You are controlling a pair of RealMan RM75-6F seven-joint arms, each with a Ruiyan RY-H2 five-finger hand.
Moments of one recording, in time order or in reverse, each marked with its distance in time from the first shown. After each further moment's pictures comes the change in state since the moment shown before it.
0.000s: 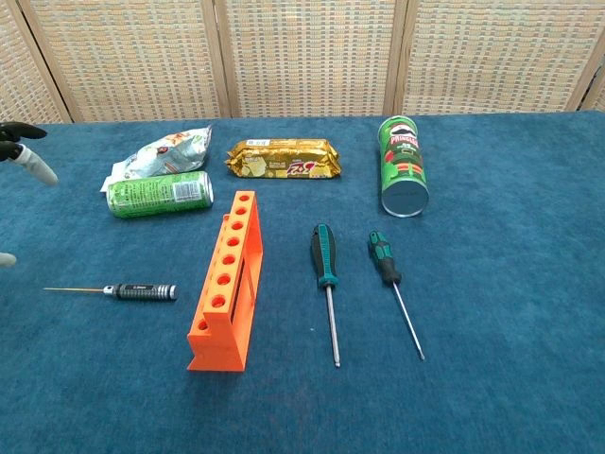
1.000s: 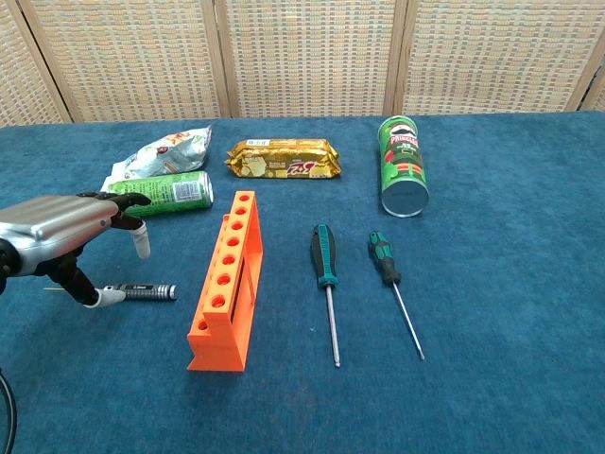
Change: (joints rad) left arm -0.207 -0.317 -0.028 0.172 -0.355 -0.084 0.319; right arm -0.004 0.013 0.005 0.001 0.006 0.011 0.040
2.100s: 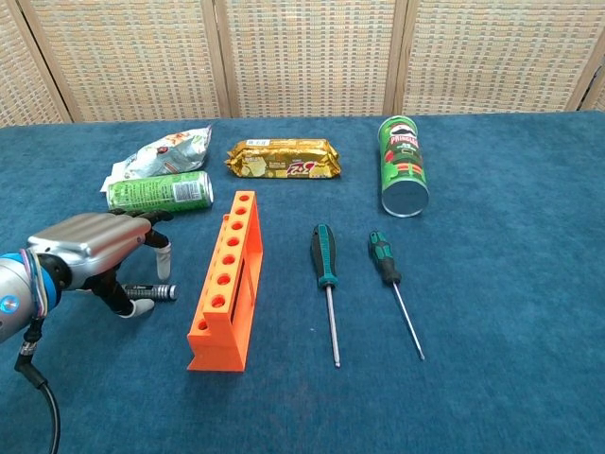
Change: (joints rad) left arm -0.079 -0.134 0.012 0.125 -0.090 0.029 0.019; right arm 0.000 0.002 -0.002 0.001 -0.009 0.002 0.008
